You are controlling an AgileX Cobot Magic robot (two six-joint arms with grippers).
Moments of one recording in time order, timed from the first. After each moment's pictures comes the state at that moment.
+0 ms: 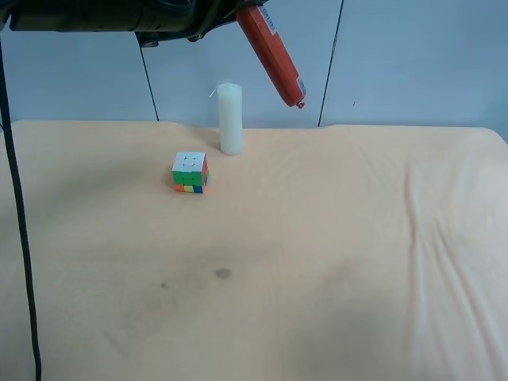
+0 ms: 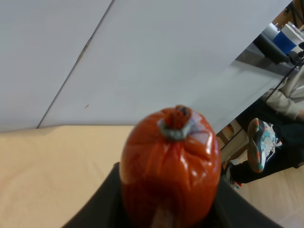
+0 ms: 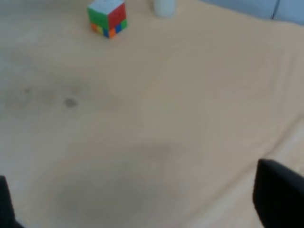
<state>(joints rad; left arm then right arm) -0.75 1.44 -1.07 -0.52 -0.16 -0.10 0.66 0.00 -0.58 -0.02 1.12 0.02</state>
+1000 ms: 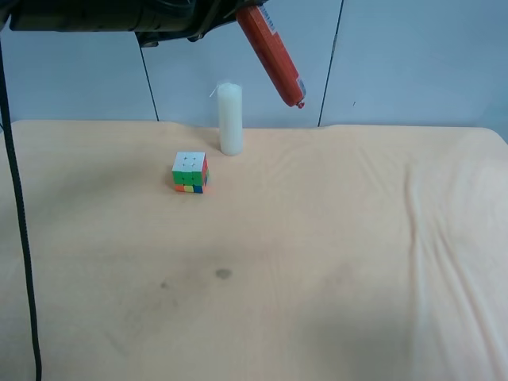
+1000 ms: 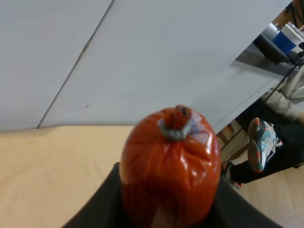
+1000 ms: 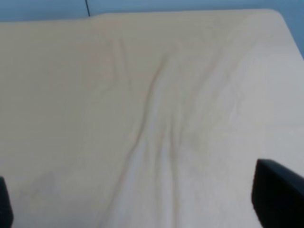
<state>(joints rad) -0.75 1.44 -1.07 -0.52 -0.16 -0.10 0.07 0.00 -0.57 -0.01 1.11 0.00</state>
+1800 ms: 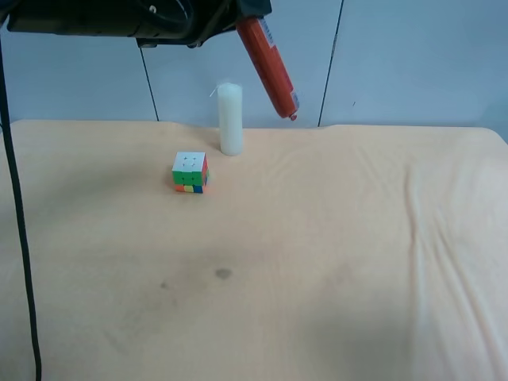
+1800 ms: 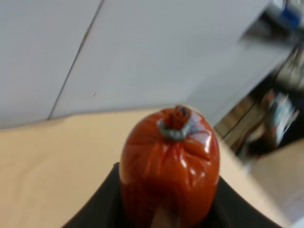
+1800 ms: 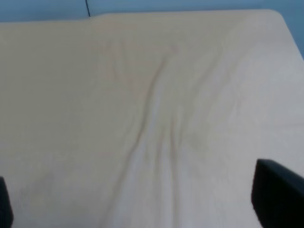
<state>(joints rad) -0.74 1.44 -1.07 -0.45 -0.07 -0.01 0.07 0.00 -0.57 -0.01 1.11 0.00</state>
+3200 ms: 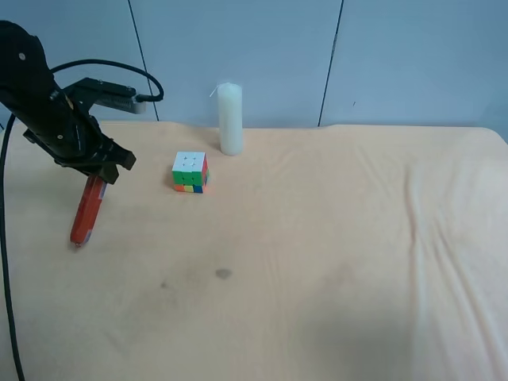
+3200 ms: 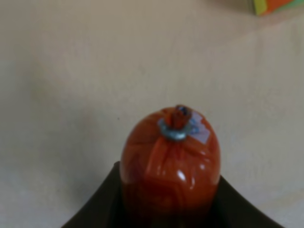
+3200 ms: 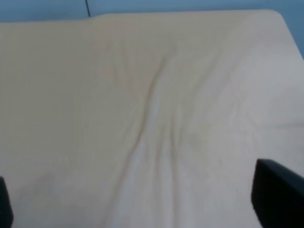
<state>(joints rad) -0.22 1.75 -1.07 0.03 0.60 0.09 0.07 0.00 -0.57 -0.01 1.11 0.00</state>
